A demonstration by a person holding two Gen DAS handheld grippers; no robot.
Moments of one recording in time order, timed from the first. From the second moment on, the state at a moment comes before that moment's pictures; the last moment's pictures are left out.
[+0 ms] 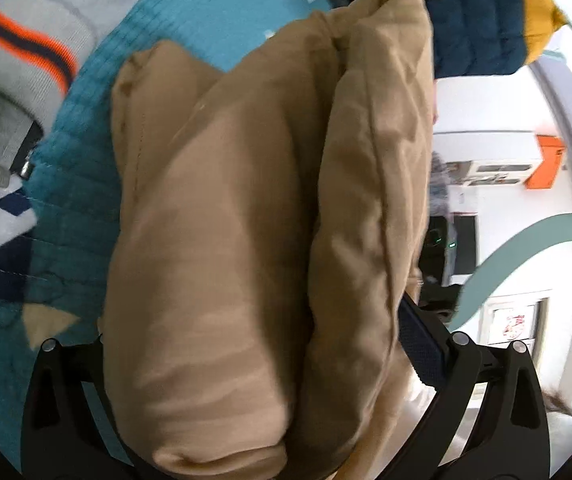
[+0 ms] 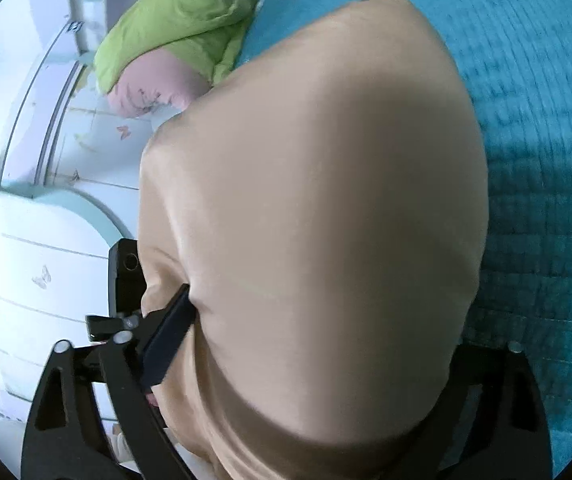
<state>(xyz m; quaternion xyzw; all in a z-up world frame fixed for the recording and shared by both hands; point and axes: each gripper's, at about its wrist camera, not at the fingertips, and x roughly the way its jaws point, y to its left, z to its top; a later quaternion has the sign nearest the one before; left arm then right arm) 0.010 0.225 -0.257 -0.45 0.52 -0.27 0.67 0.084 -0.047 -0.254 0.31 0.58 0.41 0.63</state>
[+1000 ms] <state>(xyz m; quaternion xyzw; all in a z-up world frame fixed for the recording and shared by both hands) 0.059 0.518 -0.122 -0.40 0.49 -0.05 0.77 0.228 0.169 -0.168 0.29 0.60 0.32 0.68</state>
